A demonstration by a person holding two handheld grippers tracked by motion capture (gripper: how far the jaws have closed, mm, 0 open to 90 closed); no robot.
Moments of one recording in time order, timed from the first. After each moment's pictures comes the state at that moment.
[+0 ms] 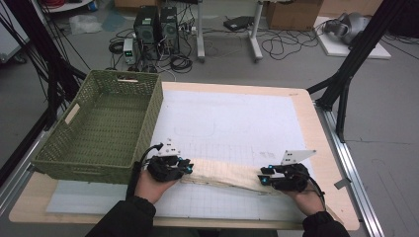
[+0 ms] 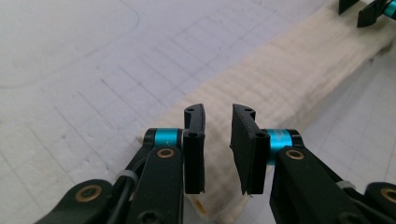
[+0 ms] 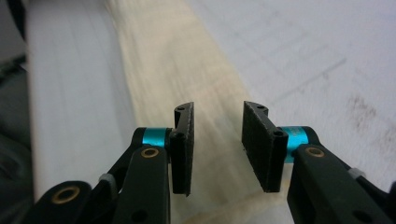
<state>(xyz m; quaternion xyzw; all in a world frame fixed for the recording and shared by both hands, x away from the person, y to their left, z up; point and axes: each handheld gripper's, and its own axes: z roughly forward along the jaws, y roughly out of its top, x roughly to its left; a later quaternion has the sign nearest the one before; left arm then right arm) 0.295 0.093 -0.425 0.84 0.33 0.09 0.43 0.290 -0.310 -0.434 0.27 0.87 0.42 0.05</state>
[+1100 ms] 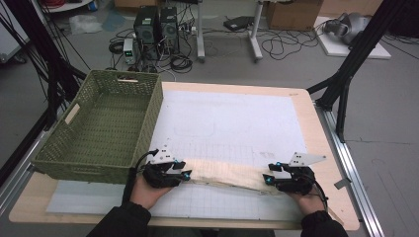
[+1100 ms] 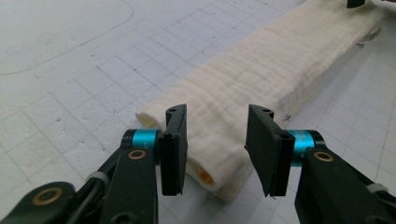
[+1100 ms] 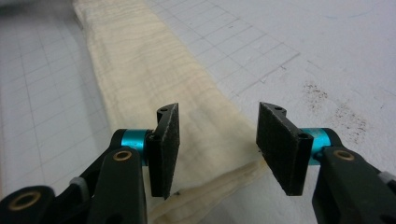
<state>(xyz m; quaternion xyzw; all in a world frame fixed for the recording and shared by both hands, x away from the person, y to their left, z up) 0.285 0.108 -0.431 0.83 0.31 0.10 0.46 0.282 -0.326 -0.438 0.31 0.83 0.45 0.10</state>
